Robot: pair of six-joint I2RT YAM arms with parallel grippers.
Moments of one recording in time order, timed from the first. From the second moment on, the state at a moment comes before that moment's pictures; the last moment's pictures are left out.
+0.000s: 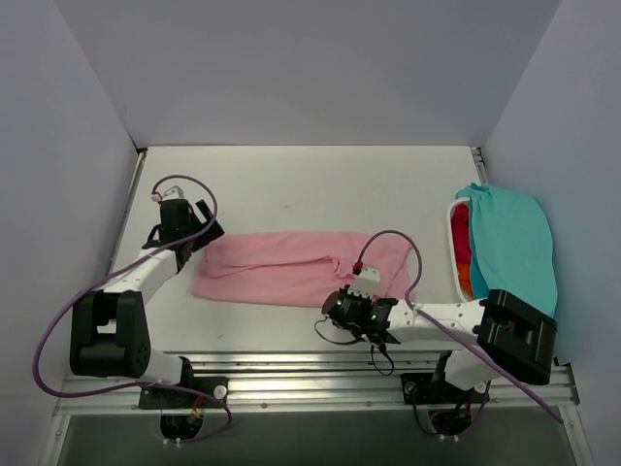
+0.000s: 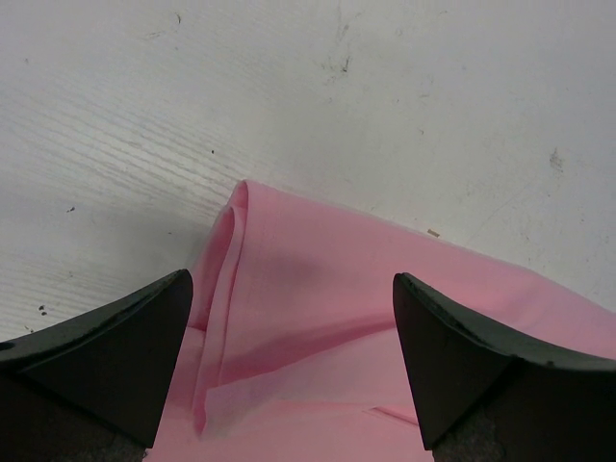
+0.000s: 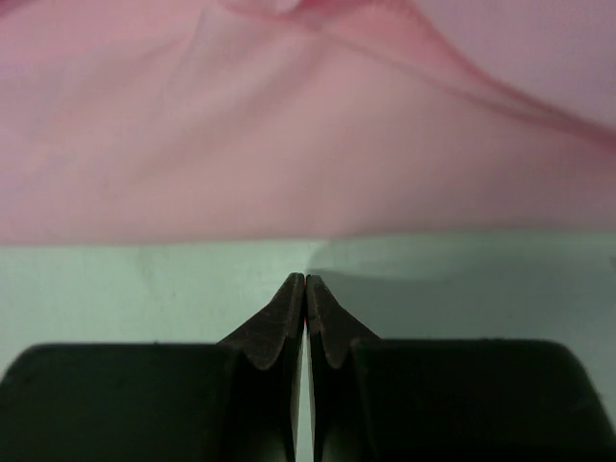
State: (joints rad) left arm -0.05 1.45 0.81 -0.05 -0.07 -0.56; right arm 1.08 1.39 0.56 -0.20 0.56 1.20
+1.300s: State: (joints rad) left arm -0.05 1.44 0.80 -0.03 -0.02 -0.56; right arm 0.72 1.26 0.43 -0.08 0.48 1.21
